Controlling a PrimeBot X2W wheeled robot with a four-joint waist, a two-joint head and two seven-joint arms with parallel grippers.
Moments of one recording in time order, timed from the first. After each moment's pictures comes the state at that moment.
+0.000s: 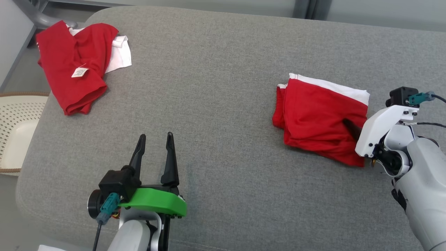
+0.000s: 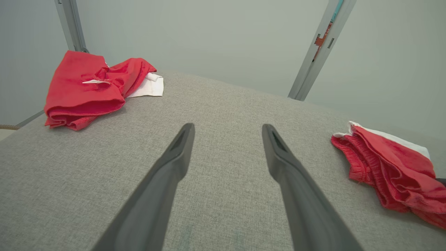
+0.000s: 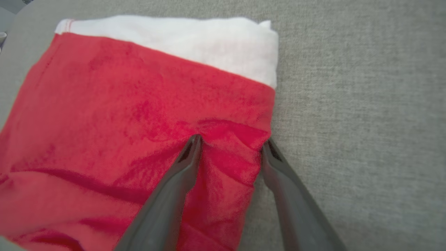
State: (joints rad) left arm -0.19 0.05 -0.32 0.22 -0.41 0.10 -0.26; right arm -0.60 -0.30 0.16 0.72 0.61 0.13 0.41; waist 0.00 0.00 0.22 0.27
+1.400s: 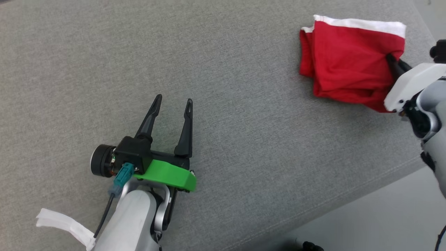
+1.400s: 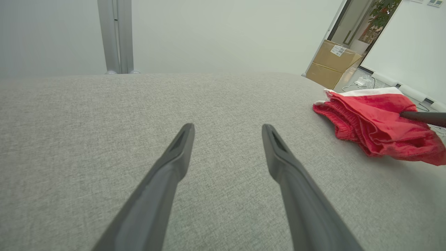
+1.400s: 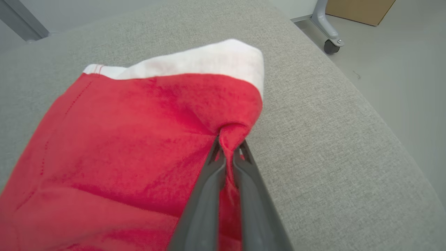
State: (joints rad) left arm -0.34 0.09 -0.41 0.16 -0.31 0.07 -0.22; right arm -0.81 -0.42 0.31 0.83 0.68 0.13 0.04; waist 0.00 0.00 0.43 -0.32
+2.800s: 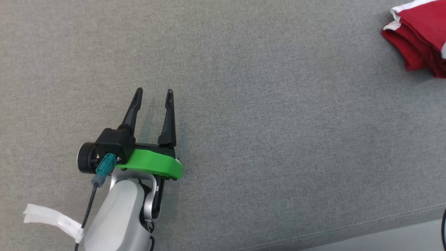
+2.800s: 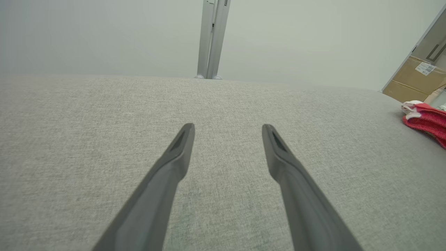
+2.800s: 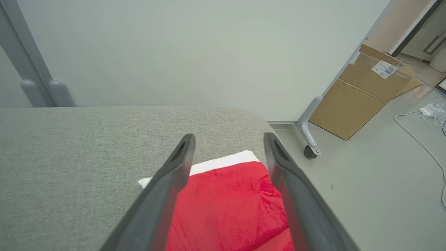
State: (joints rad) left arm -0.39 0.09 -0.36 0.24 -0.36 0.09 -0.26; right arm -1.17 -0.50 0.27 1.21 0.36 0.13 -0.24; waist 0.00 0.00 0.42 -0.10
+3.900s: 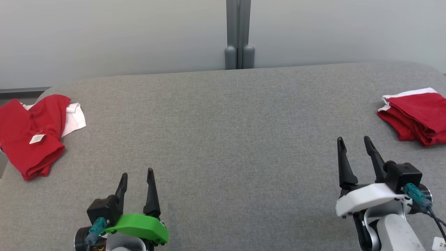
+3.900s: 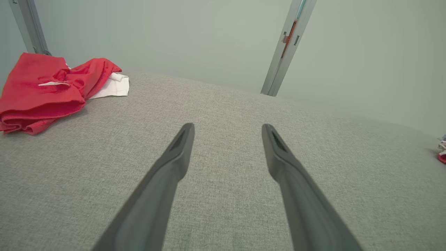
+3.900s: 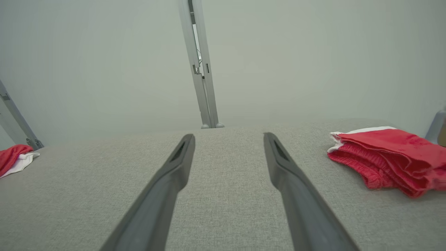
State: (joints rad) left arm -0.10 0.05 -0.21 0.36 -0.40 0.08 -0.26; right arm -0.13 -0.05 -0.02 0.28 0.16 0.13 -0.25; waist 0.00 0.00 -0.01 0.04
